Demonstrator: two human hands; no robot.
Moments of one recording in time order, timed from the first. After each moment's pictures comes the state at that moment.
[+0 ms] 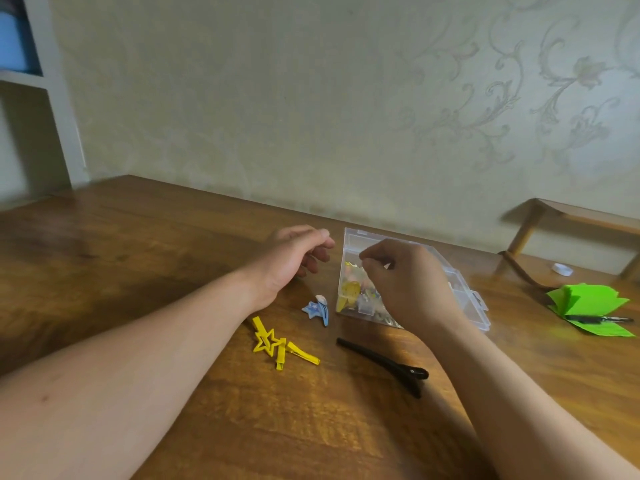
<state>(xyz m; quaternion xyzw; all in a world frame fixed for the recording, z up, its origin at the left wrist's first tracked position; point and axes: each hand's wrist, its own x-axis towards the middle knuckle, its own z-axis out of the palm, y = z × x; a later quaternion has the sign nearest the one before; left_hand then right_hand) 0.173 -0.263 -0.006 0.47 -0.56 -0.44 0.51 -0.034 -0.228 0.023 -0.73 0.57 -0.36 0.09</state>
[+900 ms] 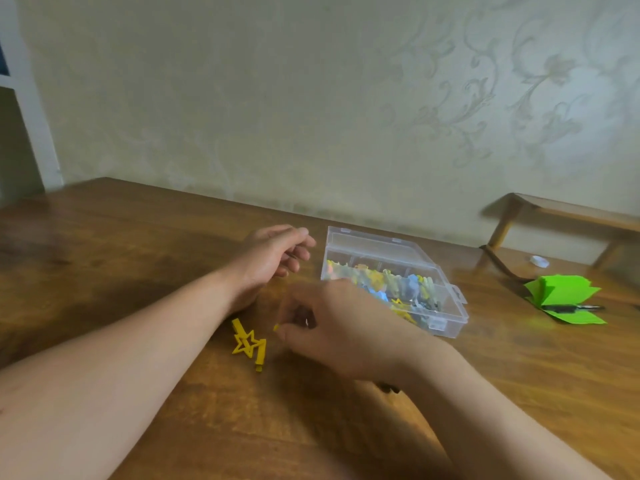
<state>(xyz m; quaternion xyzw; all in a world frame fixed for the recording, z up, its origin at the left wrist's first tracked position) 0.173 -0.272 -0.011 0.46 -0.56 -0.44 0.53 -0.002 -0.172 0.032 -0.90 0.39 -0.16 0.10</state>
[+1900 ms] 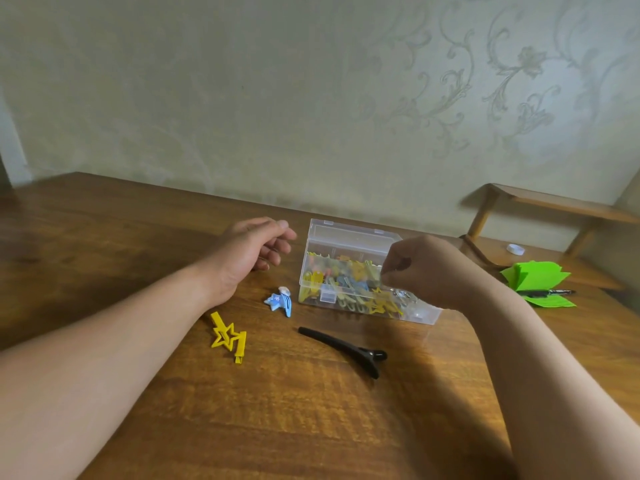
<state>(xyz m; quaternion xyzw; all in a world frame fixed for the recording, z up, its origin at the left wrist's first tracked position) 0.178 -0.272 -0.013 0.46 -0.58 -0.44 0.51 -0.118 -0.231 0.054 -0.77 0.61 -0.16 0.07</state>
